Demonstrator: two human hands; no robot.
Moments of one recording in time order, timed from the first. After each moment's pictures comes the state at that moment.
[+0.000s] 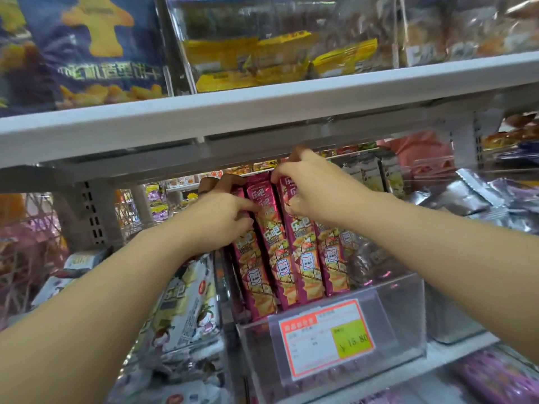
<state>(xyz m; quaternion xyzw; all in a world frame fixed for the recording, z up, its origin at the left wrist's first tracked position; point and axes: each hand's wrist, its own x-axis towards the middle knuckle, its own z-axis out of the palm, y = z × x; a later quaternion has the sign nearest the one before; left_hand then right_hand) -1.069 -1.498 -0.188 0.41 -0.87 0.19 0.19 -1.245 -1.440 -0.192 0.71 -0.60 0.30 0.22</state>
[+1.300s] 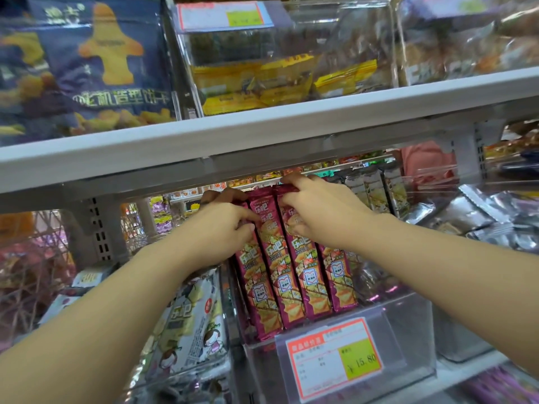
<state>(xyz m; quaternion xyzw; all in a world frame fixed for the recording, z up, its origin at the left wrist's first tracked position) -1.067 -1.486 -0.180 0.44 -0.87 0.14 0.19 -1.246 -1.444 -0.198 0.70 -0.60 0.19 0.33</state>
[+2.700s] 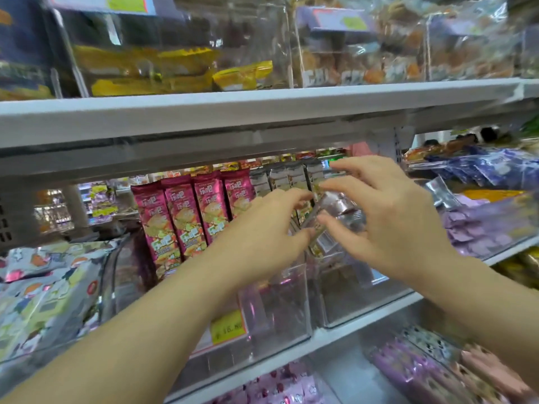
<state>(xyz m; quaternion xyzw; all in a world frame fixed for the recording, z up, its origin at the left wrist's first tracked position) -1.203 -1.389 -0.228 0.25 -0.93 0.04 0.28 -1.368 -1.321 -0.261 0.61 -0.50 0.42 0.45</state>
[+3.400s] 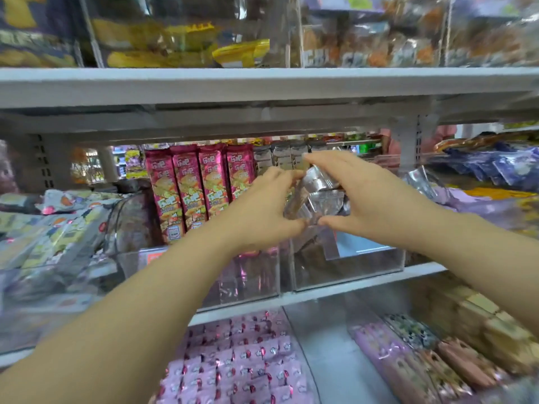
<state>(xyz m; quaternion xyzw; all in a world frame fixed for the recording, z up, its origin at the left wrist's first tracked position) -1.225 -1.369 -0.242 0.30 -0.91 0.02 0.28 -1.401 -1.304 -0.245 0.78 -0.51 0.29 0.24</state>
